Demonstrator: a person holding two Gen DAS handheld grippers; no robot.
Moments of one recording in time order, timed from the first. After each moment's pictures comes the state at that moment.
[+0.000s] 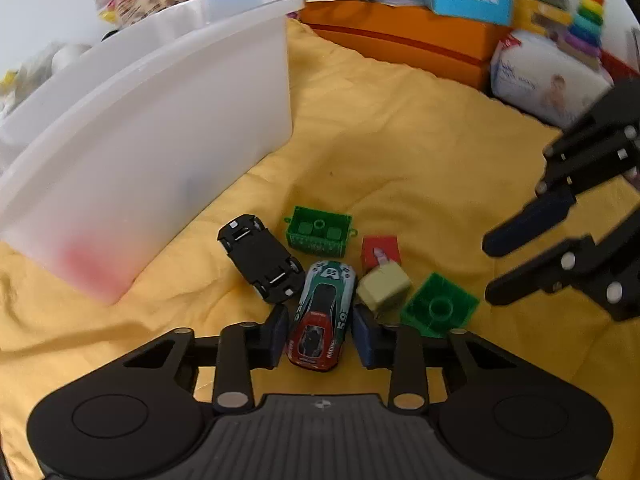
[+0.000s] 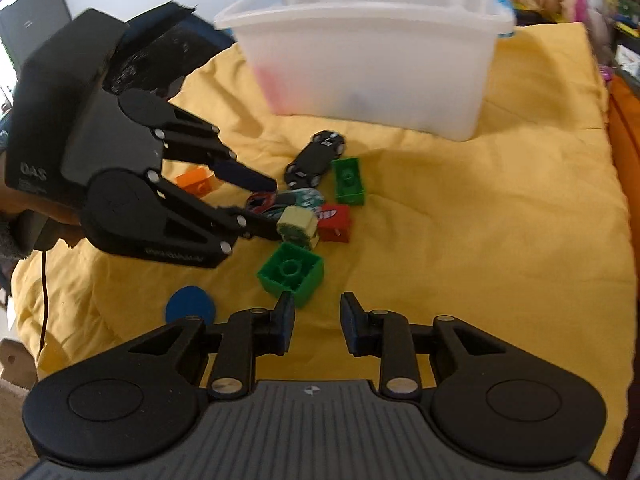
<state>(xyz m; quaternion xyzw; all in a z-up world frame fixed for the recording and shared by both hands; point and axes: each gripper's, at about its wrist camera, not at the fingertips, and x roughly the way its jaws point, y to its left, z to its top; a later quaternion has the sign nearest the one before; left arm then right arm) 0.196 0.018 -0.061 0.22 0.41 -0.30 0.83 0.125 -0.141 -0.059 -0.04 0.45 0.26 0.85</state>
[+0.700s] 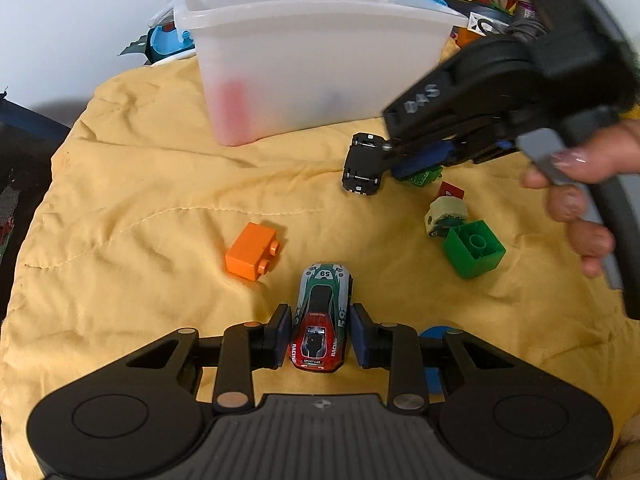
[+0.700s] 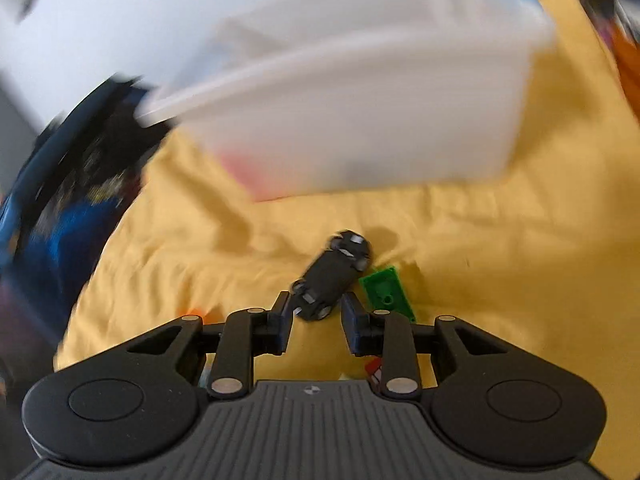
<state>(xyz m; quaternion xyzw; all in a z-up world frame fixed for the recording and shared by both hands) 0.126 0.090 -0.062 0.05 0.45 -0.12 0.89 0.215 -0.095 -0.066 0.11 0.47 0.19 0.85</state>
